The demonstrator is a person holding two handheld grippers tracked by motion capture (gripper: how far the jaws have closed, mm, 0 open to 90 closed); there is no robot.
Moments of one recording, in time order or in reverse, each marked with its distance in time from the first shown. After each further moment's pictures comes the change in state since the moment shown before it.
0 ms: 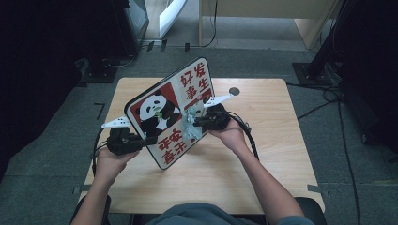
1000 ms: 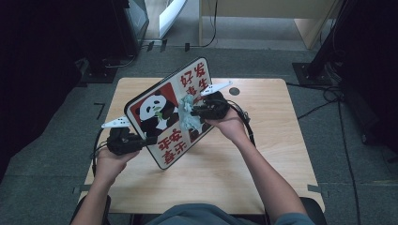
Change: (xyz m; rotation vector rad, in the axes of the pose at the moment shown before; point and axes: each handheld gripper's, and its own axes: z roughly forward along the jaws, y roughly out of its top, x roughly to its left) left arm 0.000 0.000 0.000 -0.002 0.000 -0.002; right arm 0.005 0.042 -0.017 -0.020 -0.024 -0.046
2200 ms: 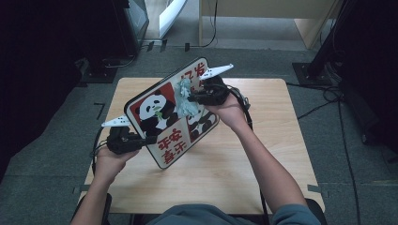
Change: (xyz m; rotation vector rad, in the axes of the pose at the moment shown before) left arm 0.002 0.002 0.000 0.010 -0.003 0.003; right arm 0.000 0.047 -0.020 -0.041 -0.015 -0.033
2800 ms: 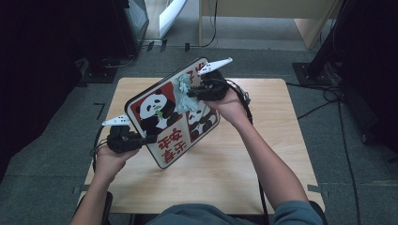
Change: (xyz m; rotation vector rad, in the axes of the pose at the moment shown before) left arm 0.002 0.003 0.001 0.007 0.000 0.007; right arm 0.001 0.017 -0.005 0.005 -0.014 -0.023
